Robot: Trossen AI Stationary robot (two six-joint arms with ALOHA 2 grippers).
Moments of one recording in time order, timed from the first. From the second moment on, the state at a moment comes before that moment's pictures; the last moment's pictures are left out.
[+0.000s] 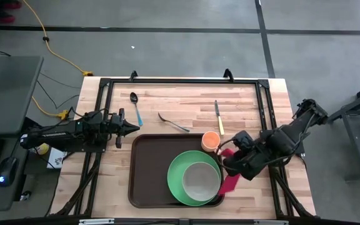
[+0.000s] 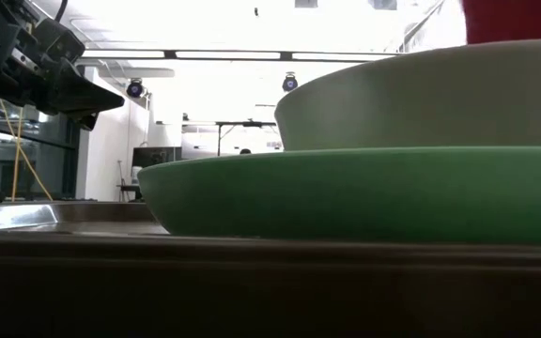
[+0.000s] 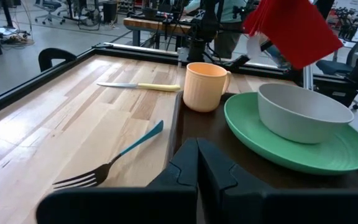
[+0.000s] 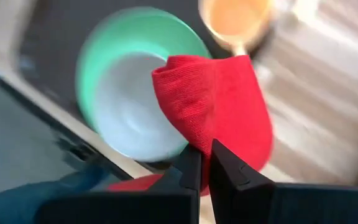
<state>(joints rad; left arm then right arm) 0.16 0.10 0.05 -0.10 0.10 -0.08 0.63 1.52 1.73 -1.49 0.26 1.66</state>
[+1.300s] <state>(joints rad) 0.16 0.10 0.05 -0.10 0.09 -0.15 0.28 2.03 1.73 -0.07 0.02 0.91</state>
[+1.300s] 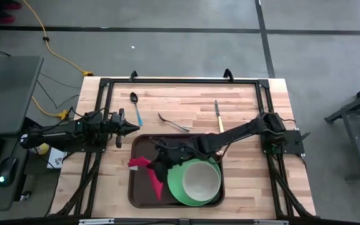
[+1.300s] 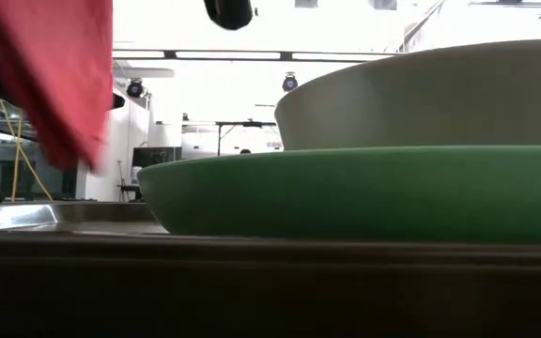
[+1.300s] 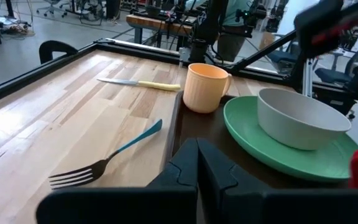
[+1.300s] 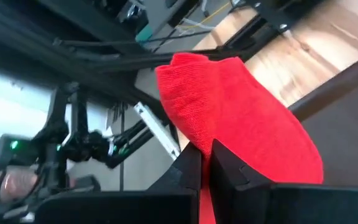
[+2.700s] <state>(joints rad) 0.16 0.10 0.05 -0.09 0.10 -0.22 0.21 2.21 1.74 -0.27 0.21 1.20</state>
